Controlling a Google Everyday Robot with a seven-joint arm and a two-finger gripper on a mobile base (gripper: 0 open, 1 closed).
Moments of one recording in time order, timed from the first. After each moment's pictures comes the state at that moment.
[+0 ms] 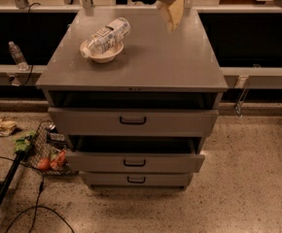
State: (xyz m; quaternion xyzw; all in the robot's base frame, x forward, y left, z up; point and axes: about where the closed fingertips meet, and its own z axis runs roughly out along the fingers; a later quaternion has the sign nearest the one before) arm 0.628 -0.006 1.069 -0.86 0.22 -0.35 0.30
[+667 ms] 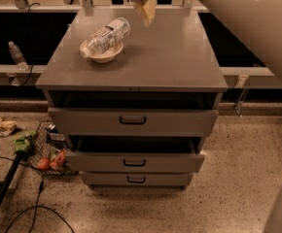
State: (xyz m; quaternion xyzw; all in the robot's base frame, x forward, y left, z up) arm 0.722 0.047 1.036 -0.87 0.18 -0.35 0.30
